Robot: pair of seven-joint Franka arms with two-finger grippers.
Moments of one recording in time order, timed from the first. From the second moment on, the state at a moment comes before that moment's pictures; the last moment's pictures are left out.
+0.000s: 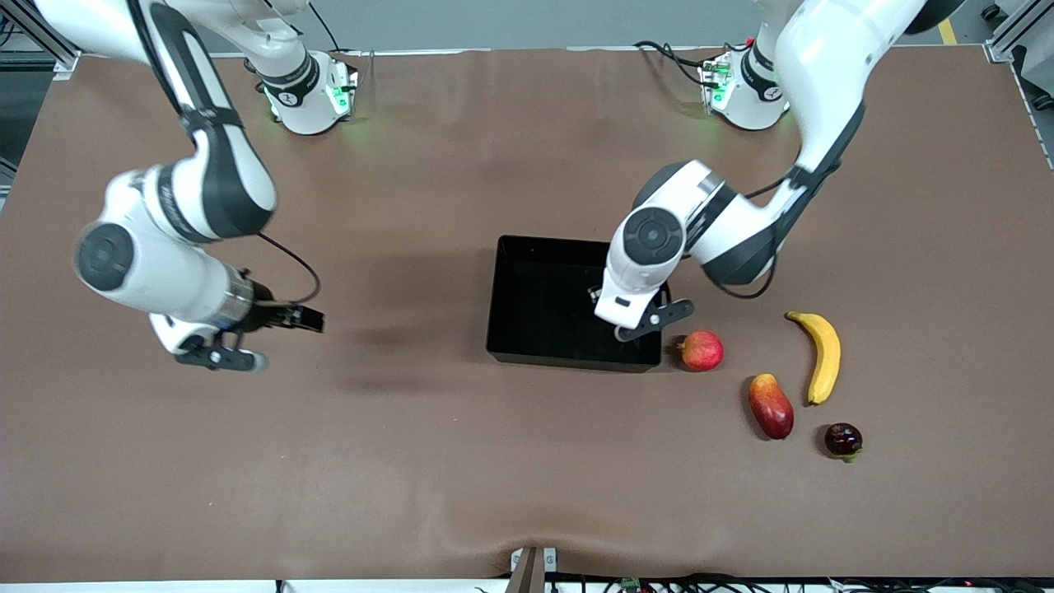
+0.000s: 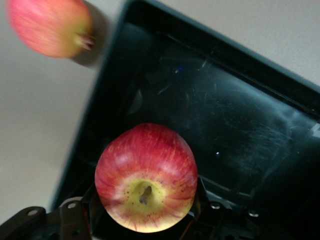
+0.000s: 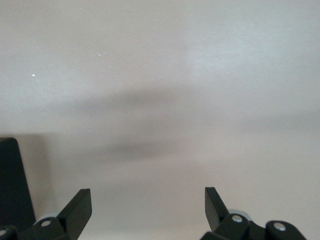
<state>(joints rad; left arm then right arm) -0.10 0.64 -0.61 -1.64 0.30 2.00 -1.17 0.07 0.27 0.10 -1.82 0.12 2.02 0.24</state>
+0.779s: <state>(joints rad) -0.14 0.77 -0.58 -1.61 0.36 2.08 -1.18 -0.06 0.02 0.10 -1.68 0.06 1.60 0.13</state>
